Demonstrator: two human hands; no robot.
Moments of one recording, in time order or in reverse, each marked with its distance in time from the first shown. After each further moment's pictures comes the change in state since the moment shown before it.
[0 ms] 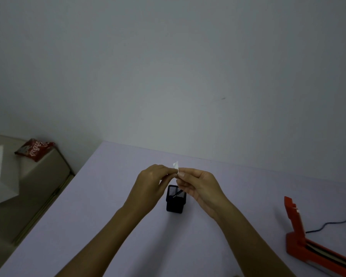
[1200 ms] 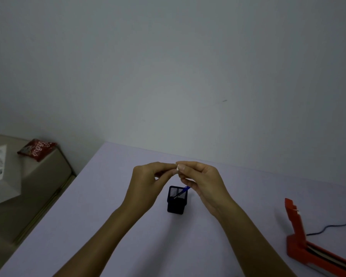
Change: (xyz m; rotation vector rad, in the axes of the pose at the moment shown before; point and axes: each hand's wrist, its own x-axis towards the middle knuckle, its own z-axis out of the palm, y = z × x) left_hand 0.002 0.028 -0.030 -0.271 0.102 -0.200; right_hand -0.014 -0.023 0.015 -0.115 -0.001 -0.124
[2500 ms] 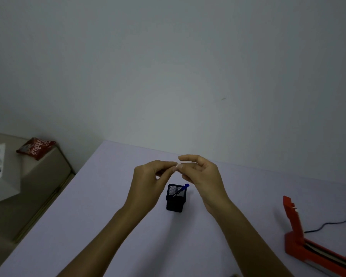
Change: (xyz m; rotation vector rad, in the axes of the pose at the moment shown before) left_hand -0.004 0.001 0.010 0.047 0.044 -0.040; right_hand -0.005 -0.002 0.007 -0.132 0.146 -0.066
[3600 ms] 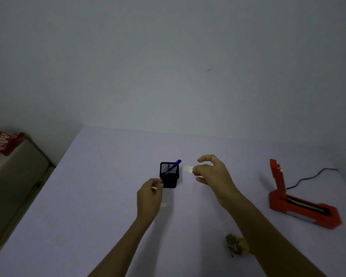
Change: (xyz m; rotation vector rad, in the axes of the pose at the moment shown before) left_hand -0.089 -0.117 0.079 -0.067 -0.107 -0.551; right_hand -0.026 0.058 -0.028 -0.156 0.252 0.281
